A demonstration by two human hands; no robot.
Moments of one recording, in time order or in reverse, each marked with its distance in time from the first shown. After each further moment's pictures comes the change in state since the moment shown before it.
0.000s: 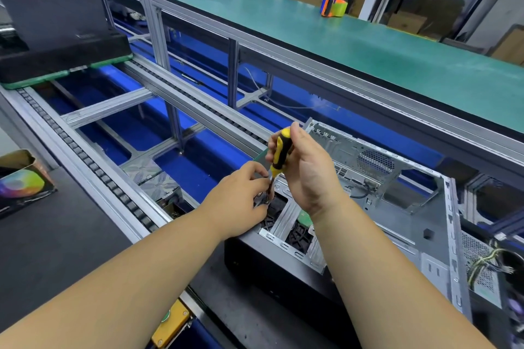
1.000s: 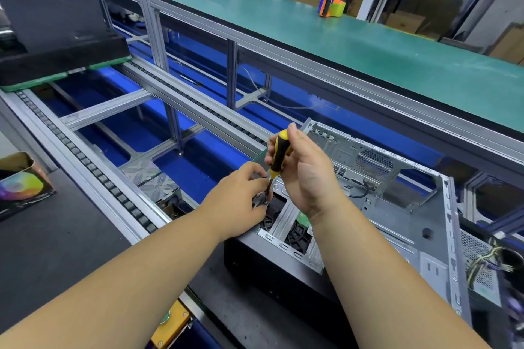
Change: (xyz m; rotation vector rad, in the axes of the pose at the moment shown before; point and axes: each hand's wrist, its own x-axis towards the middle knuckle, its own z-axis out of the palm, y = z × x) left_hand 0.000 0.001 -0.001 -0.012 0.001 -0.003; right_hand -0.005 -0.002 0.003 0.046 0.022 0.017
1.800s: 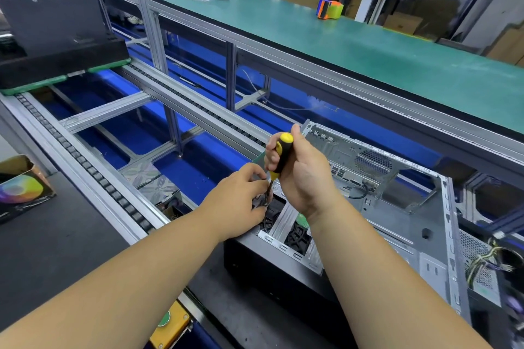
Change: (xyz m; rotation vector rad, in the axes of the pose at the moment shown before) left_hand 0.002 0.000 -0.002 0.018 -0.025 0.013; right_hand 0.004 0.002 0.003 -0.009 -0.054 0.027
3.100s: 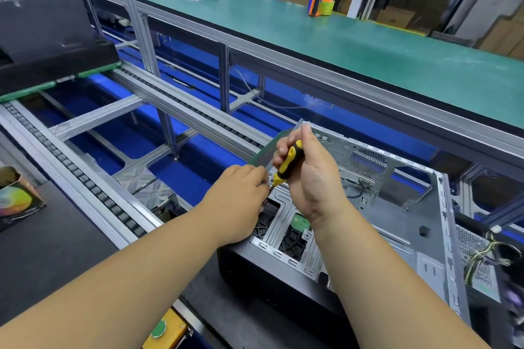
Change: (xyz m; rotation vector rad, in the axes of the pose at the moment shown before) left_hand 0.015 0.016 -0.010 0.411 0.012 0.244; right_hand 0.000 -0.006 -0.015 0.139 0.167 -0.091
